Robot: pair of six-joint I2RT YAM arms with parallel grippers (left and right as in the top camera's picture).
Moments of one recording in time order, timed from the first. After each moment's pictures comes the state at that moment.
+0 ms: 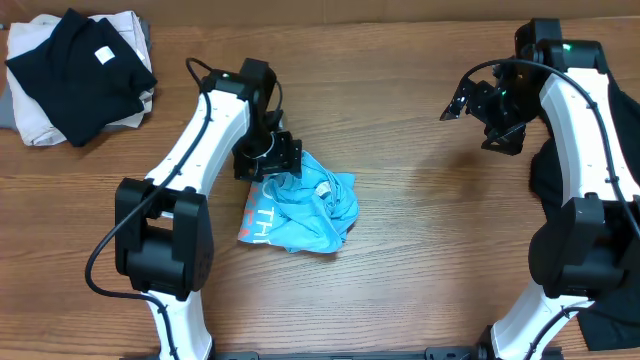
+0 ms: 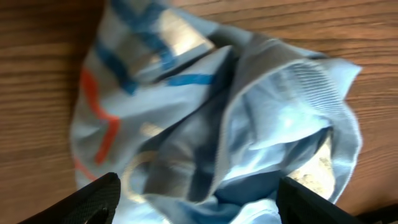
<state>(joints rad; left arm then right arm) -0.27 2.04 1.67 -1.24 0.28 -0.25 -0.08 1.96 1.84 -1.35 -0.33 0.38</state>
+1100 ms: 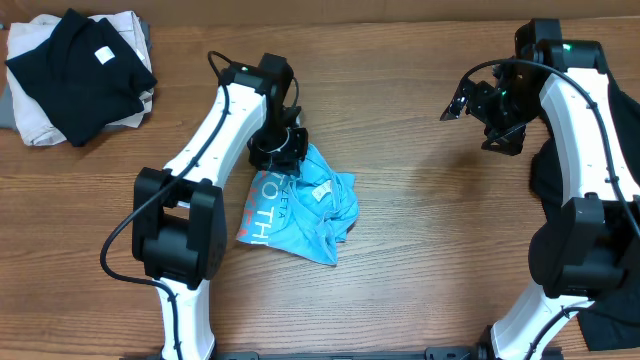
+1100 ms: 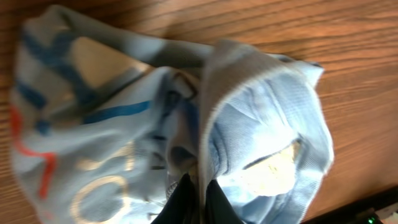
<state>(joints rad) -0.32 2.12 1.78 -1.28 0.33 -0.22 -0.08 1.96 1.84 -1.35 -0.33 0.38</state>
